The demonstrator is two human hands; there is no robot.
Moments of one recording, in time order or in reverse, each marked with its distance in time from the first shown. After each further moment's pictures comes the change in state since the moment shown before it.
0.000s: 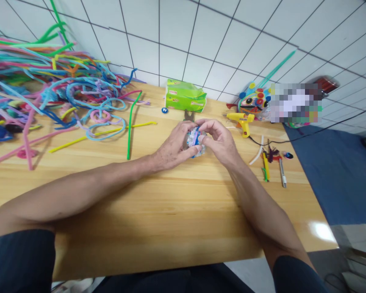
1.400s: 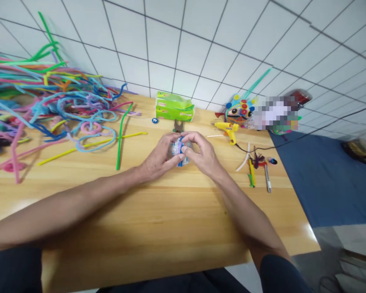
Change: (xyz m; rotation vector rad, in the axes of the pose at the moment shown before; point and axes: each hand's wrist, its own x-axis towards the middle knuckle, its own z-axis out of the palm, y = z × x) left_hand -0.007 0.001 -0.001 0.022 0.038 -0.052; right_hand -0.005 -0.009 0.000 -0.223 -0.047 -0.108
